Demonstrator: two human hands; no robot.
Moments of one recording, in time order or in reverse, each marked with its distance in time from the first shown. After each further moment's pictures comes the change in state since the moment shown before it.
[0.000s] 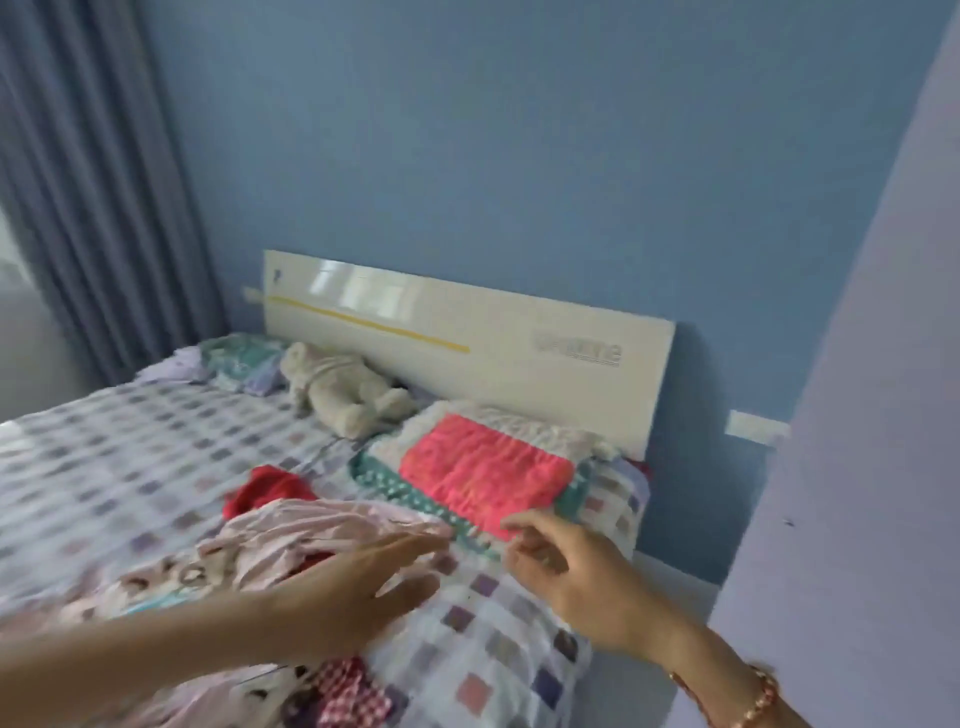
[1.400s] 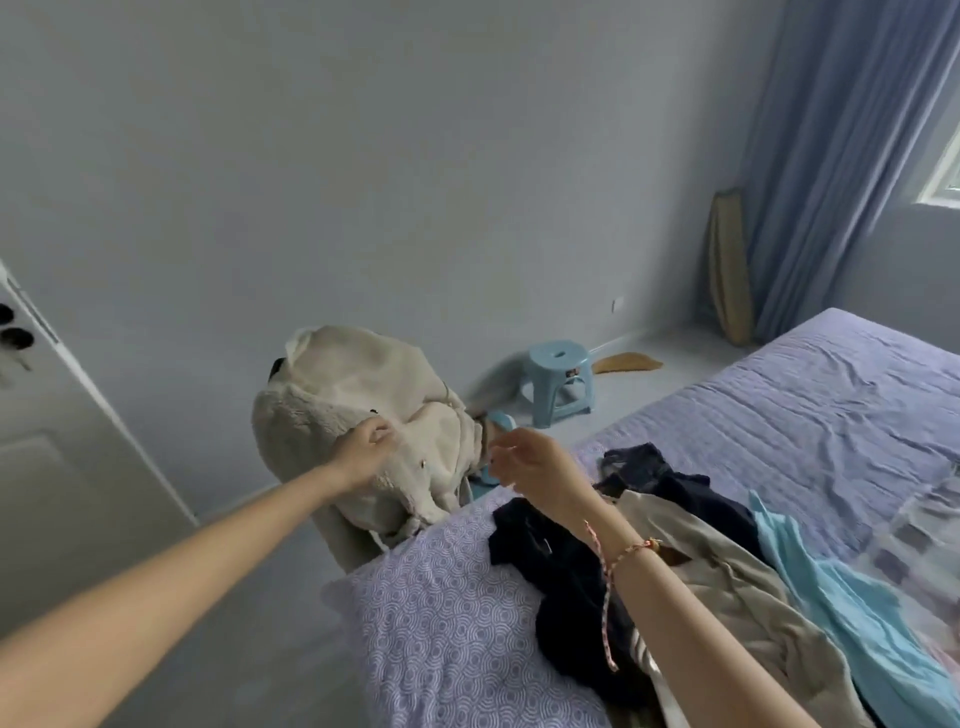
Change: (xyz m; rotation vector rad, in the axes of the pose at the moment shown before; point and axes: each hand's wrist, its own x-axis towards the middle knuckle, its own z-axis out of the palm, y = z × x) left_hand -0.717 0.100 0.034 -0.051 1.671 -2.223; right_hand -0.176 -0.420 0.581 0.250 -1.627 -0.959
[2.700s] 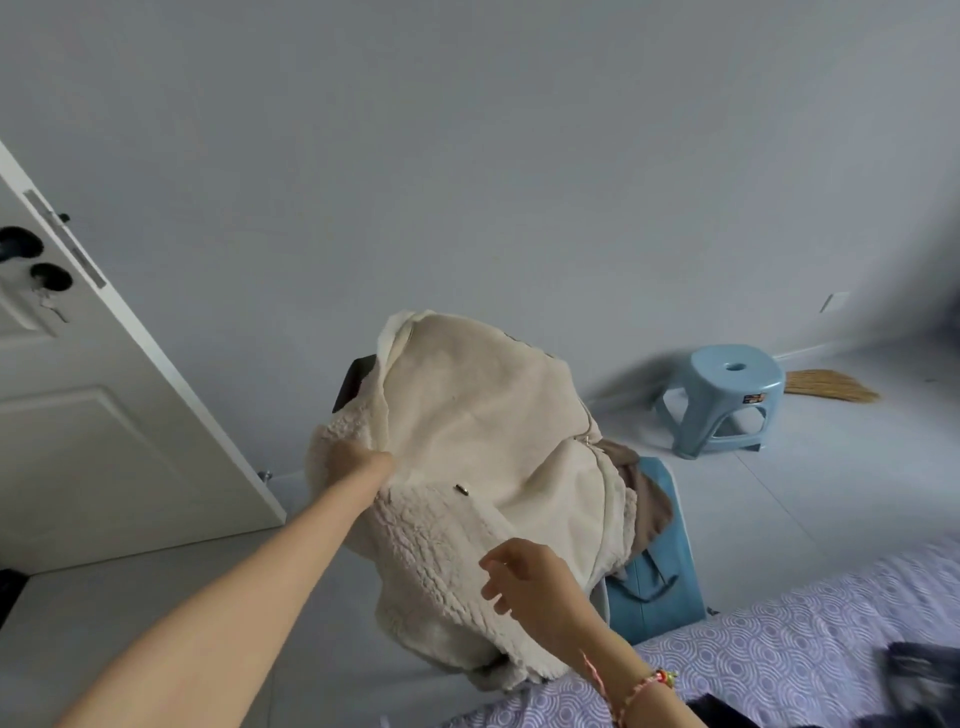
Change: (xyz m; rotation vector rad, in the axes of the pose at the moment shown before) left_hand 0.359 -0.219 -0.069 -0.020 0.457 -0.760; right_hand 0.350 0.073 0.229 -0.045 -0.458 0.215
